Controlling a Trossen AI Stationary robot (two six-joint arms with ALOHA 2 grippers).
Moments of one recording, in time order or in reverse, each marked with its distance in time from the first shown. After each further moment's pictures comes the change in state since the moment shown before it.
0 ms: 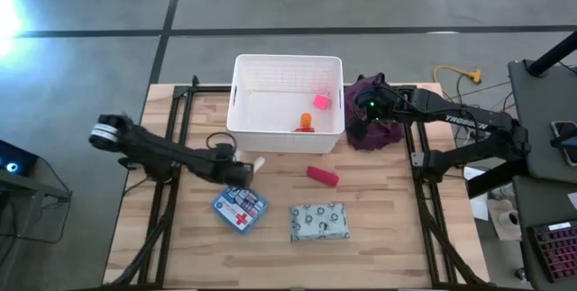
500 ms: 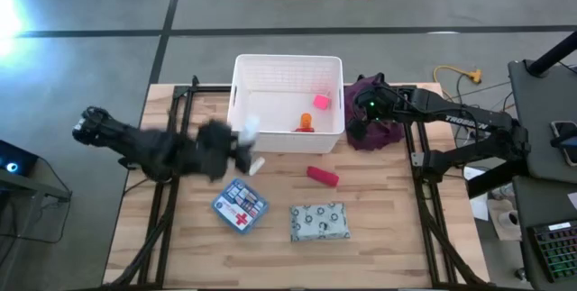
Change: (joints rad) left arm -0.105 -0.202 0.472 -0.021 -0.442 0.636; right arm 0.000 0.000 0.000 0.003 -0.004 -0.027
